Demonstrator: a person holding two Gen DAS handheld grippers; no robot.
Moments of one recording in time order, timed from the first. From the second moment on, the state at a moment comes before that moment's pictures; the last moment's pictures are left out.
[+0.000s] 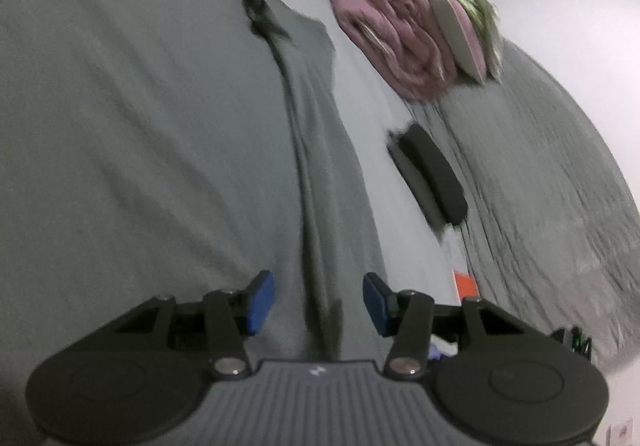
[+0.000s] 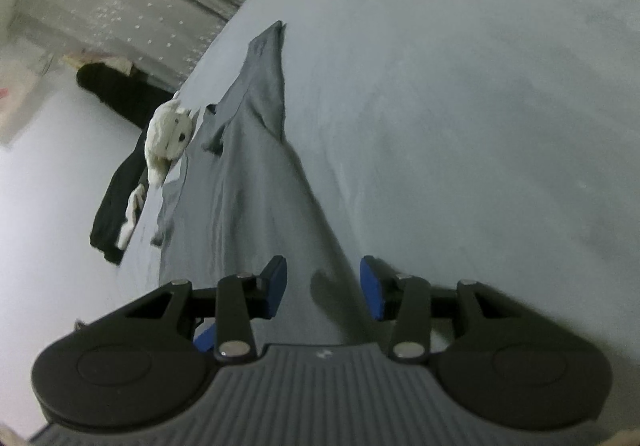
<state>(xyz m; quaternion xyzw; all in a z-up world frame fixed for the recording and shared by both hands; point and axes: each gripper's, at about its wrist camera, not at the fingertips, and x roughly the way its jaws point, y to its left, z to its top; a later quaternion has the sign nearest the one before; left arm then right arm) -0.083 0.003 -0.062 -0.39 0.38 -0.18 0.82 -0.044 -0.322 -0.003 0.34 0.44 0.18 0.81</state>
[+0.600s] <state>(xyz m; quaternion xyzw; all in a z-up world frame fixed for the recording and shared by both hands) -0.089 -0.036 -0.054 -0.48 0.38 -0.28 0.74 -0.114 -0.295 0.008 0.10 0.33 0.28 0.89</state>
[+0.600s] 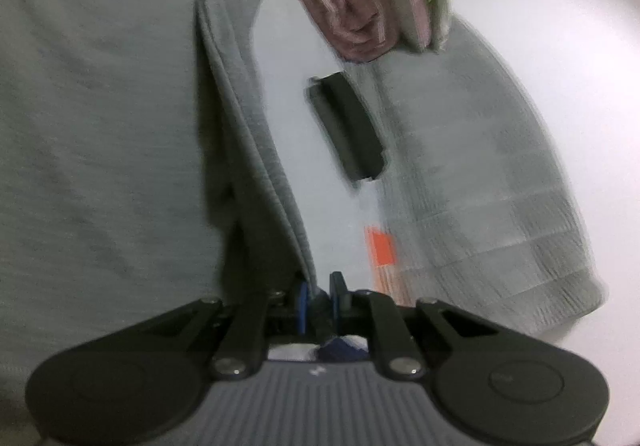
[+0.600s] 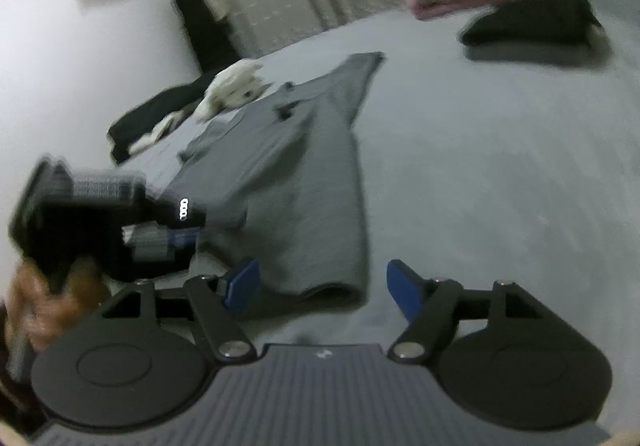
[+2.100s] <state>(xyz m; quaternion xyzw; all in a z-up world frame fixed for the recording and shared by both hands) -0.068 -0.018 -0.038 -0.33 0.39 -0.19 0.84 -0.117 -0.299 0.021 0.02 0.32 0.29 0.90</state>
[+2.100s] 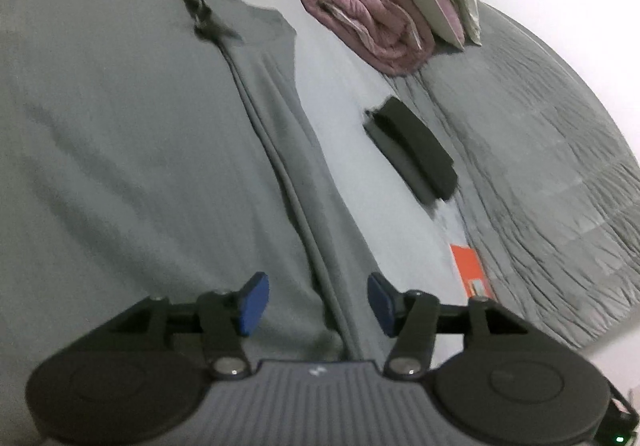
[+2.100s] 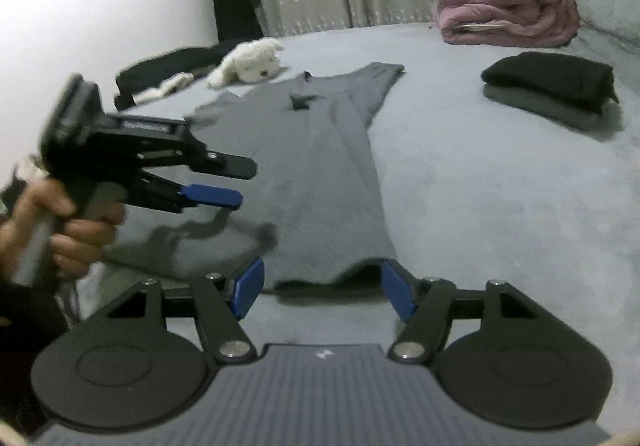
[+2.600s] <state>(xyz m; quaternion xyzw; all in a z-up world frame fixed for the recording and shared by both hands) 0.045 0.030 -0.023 -0.32 0.36 -0.09 0.87 -0.033 -0.289 0.042 0.08 0.34 0.29 0.89</state>
